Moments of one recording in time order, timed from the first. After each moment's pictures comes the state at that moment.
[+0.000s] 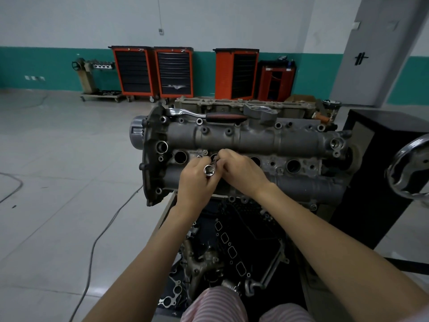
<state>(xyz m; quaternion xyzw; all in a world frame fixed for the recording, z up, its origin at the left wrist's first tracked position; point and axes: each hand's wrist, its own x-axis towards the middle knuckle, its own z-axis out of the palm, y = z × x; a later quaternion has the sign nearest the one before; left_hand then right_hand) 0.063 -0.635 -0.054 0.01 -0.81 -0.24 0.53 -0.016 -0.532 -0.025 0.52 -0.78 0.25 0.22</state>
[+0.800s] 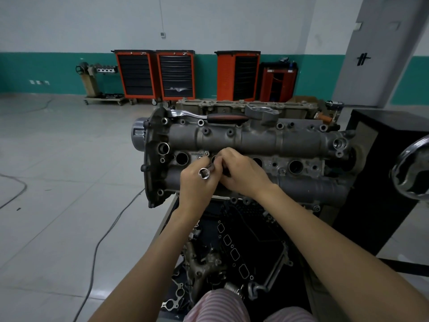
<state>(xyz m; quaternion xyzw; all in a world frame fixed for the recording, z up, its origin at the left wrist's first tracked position) 0.059 -0.632 -0.055 0.01 -0.76 -0.36 0.54 -0.019 -0.532 -0.026 0.54 -0.78 0.27 0.20</state>
